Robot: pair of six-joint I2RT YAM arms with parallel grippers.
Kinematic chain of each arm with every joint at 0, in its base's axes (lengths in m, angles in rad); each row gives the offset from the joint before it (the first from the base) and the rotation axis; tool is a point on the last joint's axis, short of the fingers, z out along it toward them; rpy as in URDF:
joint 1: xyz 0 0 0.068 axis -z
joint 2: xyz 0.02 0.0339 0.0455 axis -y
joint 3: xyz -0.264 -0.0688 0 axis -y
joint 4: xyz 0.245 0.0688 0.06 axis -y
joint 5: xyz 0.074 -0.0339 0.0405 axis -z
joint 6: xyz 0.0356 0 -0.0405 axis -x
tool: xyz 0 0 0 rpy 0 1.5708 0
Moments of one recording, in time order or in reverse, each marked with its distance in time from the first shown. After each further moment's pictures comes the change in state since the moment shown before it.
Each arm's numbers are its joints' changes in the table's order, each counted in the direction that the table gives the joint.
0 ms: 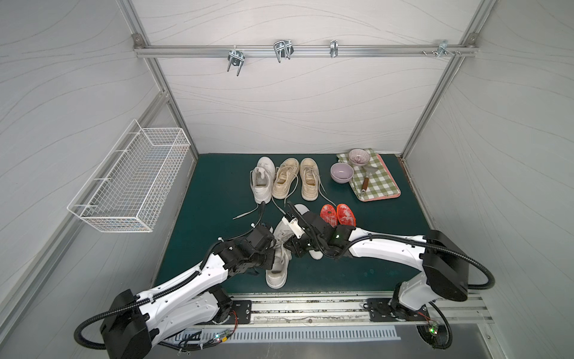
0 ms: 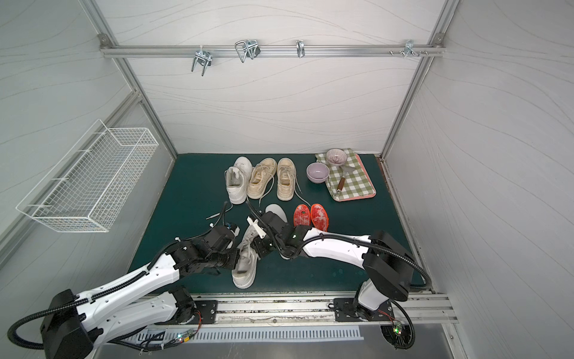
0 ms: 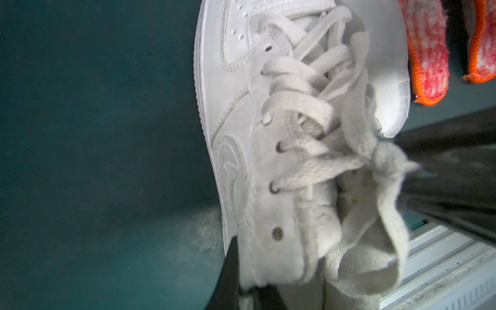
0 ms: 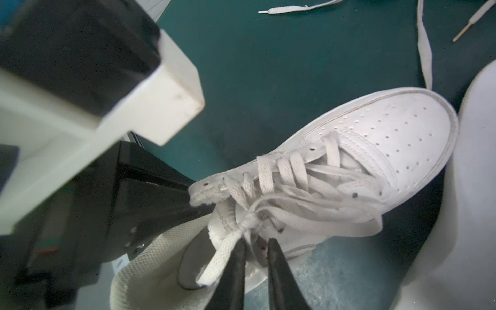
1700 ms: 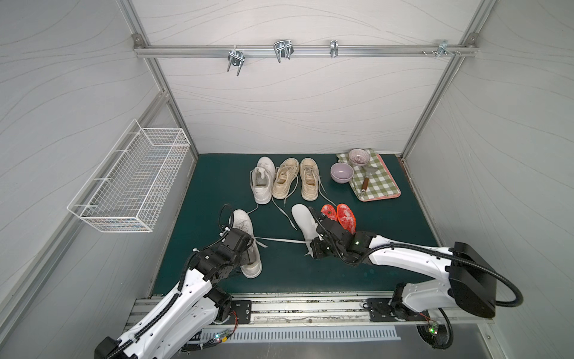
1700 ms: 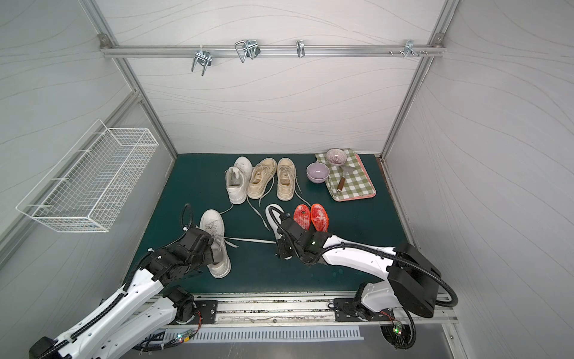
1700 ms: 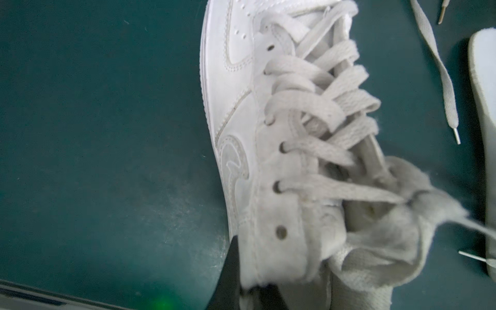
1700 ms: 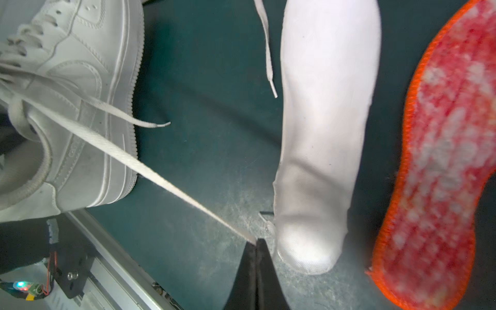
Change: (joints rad) left arm -0.285 0.241 -0.050 -0.229 -0.281 0.222; right arm 0.067 0.226 -0.217 -0.131 0.235 -0.236
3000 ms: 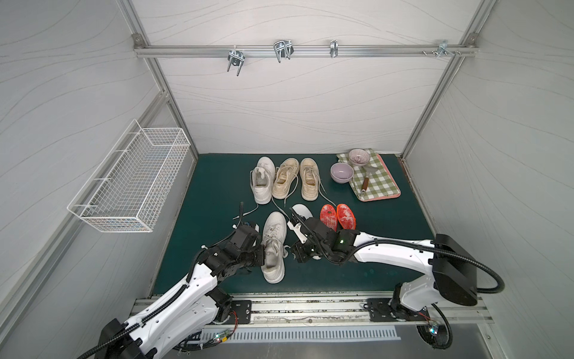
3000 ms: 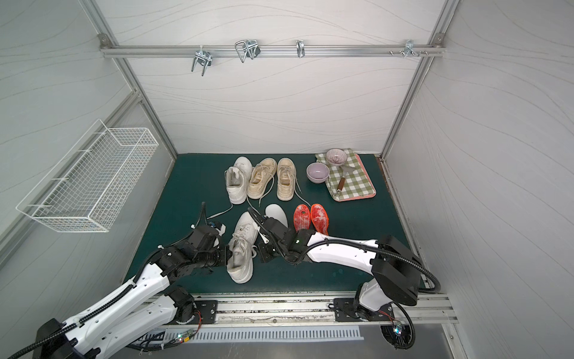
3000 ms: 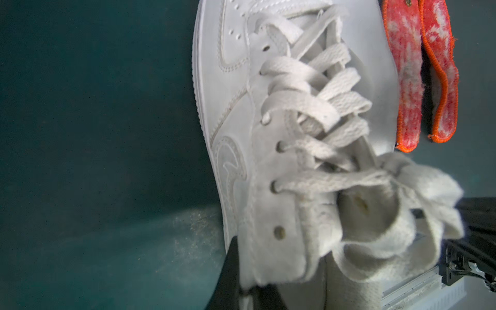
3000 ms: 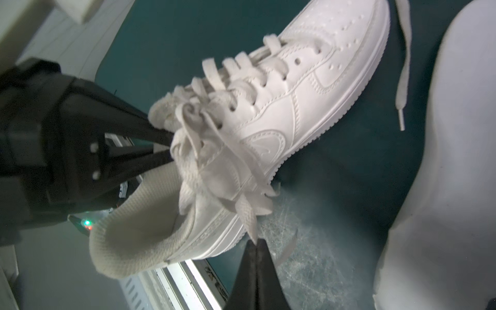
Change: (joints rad) left arm 0.097 -0.080 -0.031 0.238 0.362 -0.171; right arm -0.116 -0.171 0.165 0.055 -0.173 0.163
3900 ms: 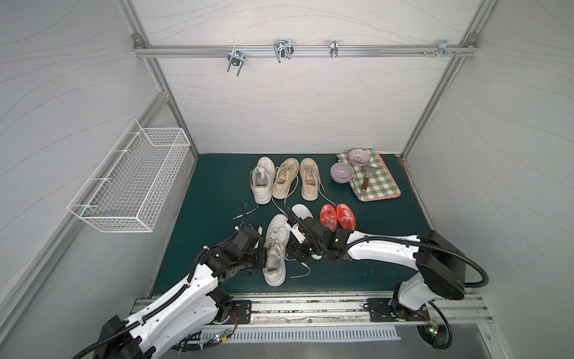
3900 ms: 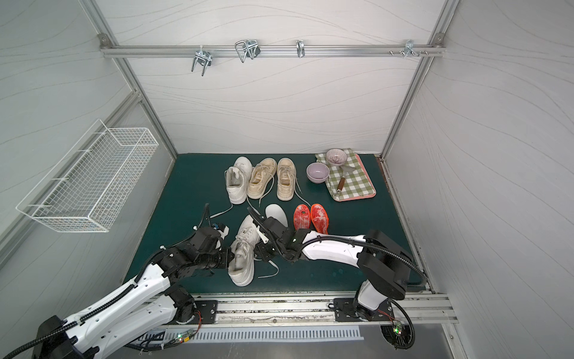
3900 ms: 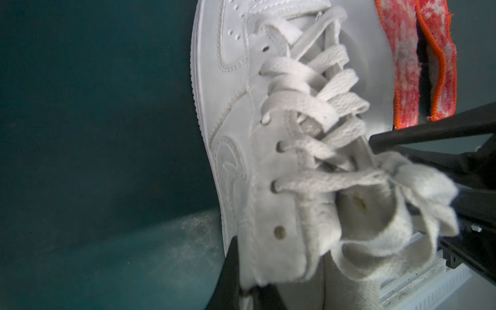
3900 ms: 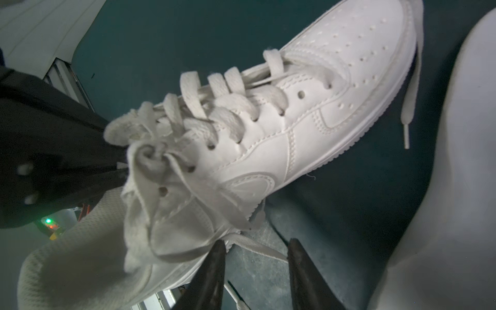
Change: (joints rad) left arm 0.037 -0.004 -0.012 0.017 0.026 -0.024; right arm 0.036 -0.092 -0.011 0.097 -0.026 0.092
